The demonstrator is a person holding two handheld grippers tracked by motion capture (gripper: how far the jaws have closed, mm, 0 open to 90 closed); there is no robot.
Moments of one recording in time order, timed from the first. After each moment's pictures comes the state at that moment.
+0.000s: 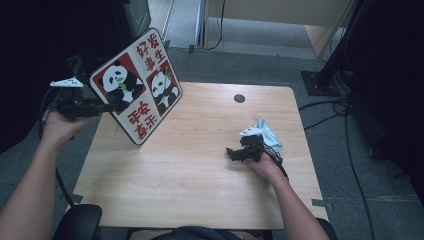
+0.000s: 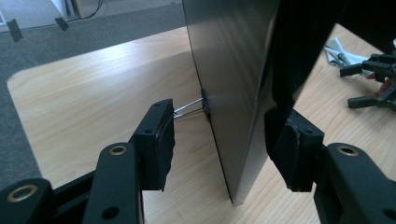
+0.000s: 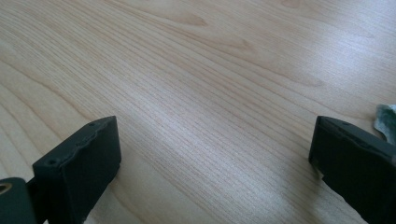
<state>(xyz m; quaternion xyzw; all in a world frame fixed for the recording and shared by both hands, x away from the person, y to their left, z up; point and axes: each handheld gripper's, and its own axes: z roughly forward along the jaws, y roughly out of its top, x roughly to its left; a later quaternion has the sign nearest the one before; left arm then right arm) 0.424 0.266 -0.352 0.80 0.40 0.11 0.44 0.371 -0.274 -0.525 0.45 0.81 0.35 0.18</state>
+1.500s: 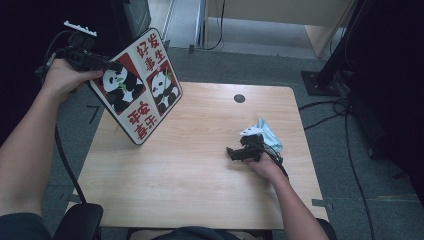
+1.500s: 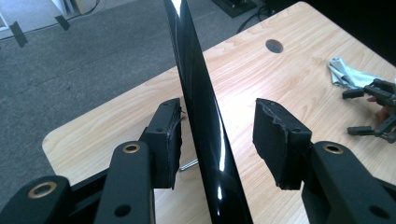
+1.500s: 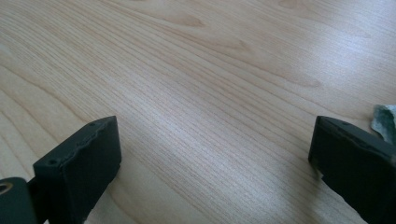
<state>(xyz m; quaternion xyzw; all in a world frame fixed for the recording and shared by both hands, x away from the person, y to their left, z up) 0.509 0.225 -0.256 0.84 0.39 0.09 0.38 0.371 -0.274 -0.524 0.45 0.80 0.35 0.18</state>
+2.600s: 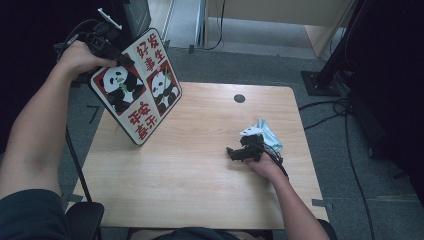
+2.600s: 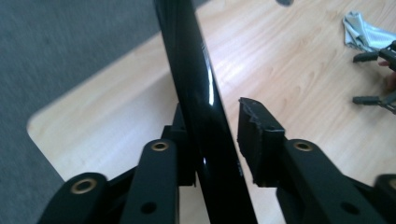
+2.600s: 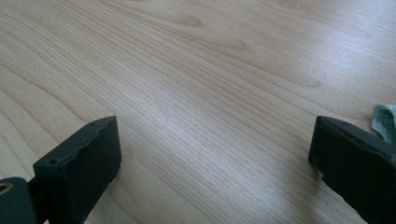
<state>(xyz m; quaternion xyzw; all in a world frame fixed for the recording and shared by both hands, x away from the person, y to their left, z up) 0.563 0.188 -0.253 0.88 0.39 0.02 0.25 0.371 -0.274 -0.524 0.45 0.80 0.35 0.18</state>
